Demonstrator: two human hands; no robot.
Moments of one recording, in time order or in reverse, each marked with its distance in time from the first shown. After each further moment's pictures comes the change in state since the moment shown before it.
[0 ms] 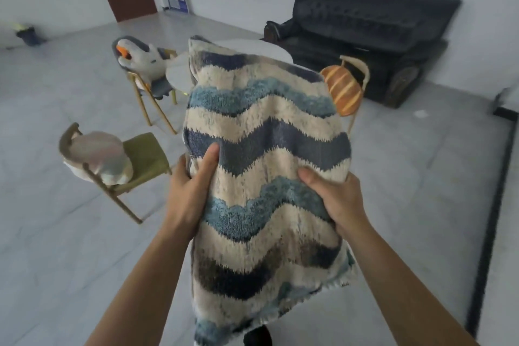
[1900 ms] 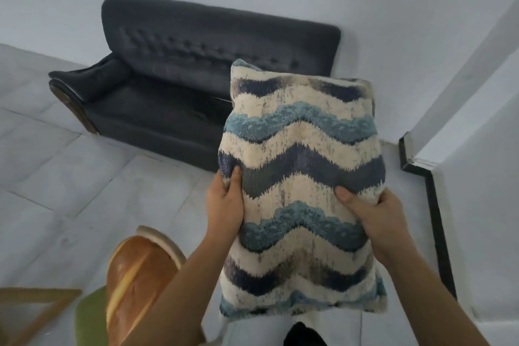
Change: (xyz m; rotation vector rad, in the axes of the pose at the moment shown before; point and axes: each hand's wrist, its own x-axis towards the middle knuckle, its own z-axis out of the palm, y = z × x) left_hand 0.957 -0.033 1.352 0.164 -0.388 -0.059; right_hand 1.336 0.112 -0.734 -0.004 0.554 0.245
